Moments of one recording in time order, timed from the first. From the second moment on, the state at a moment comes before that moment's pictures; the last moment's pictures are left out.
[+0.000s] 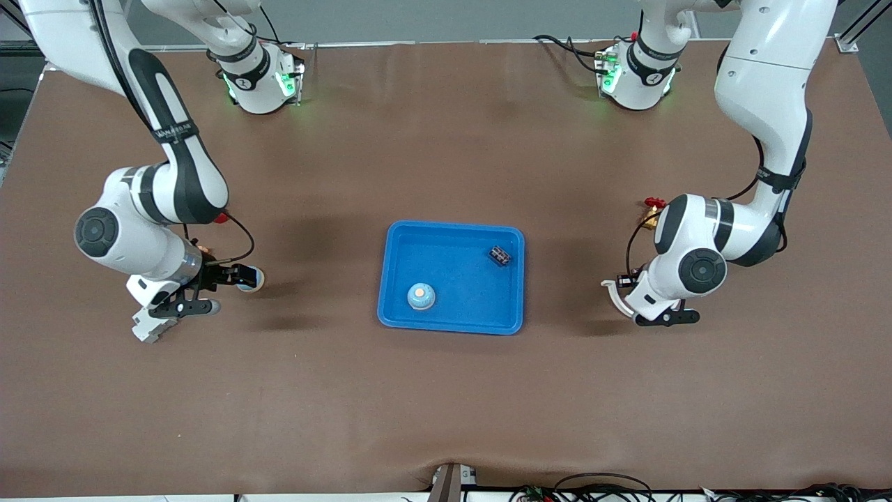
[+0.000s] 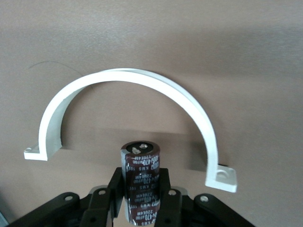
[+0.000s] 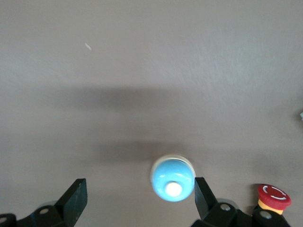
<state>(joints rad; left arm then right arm) -0.10 0.58 -0.09 -1.82 0.15 2.16 -0.33 0.04 0.36 0.06 -1.90 0.10 2.24 -0.01</state>
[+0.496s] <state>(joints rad) -0.09 0.59 -0.09 -1.82 0.15 2.16 -0.33 0.30 0.39 0.07 -1.73 0.10 2.17 0.50</state>
